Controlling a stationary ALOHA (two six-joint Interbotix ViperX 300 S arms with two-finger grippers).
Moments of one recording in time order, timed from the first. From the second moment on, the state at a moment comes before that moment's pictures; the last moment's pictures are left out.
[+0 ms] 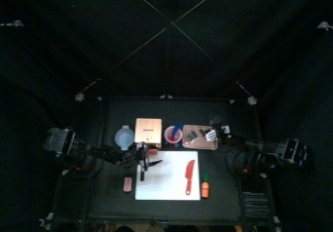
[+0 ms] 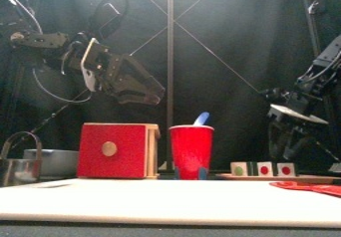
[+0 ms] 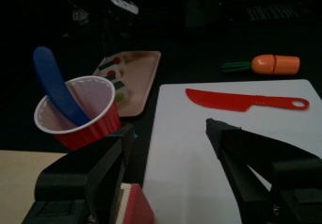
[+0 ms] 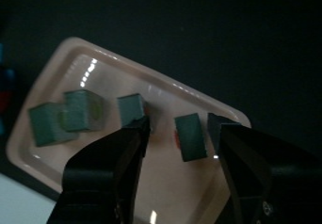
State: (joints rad) left arm -0.10 -0.02 0.94 -0.41 -0.75 0.41; right arm -0.50 -0.43 1.14 -1.09 0.36 1.61
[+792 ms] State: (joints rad) left arm -0.10 -0.04 0.92 -0.41 -0.75 0.40; right arm -0.03 -0.61 1.06 -1.31 0.06 1.61
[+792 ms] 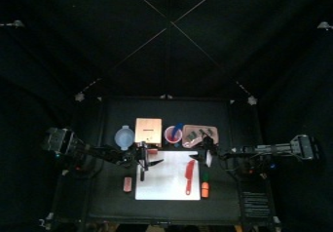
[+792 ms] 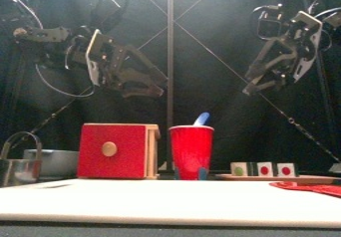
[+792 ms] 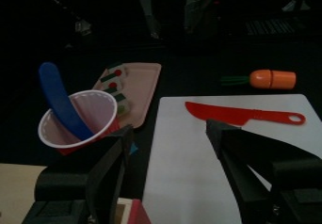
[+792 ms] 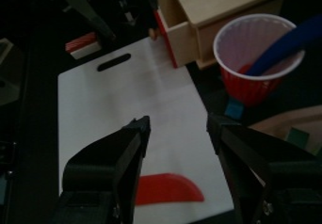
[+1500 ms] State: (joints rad) left arm -0.11 -0.04 0.94 -0.43 -0.75 0.40; right arm -0.04 -0.50 0.96 -1.37 0.05 1.61
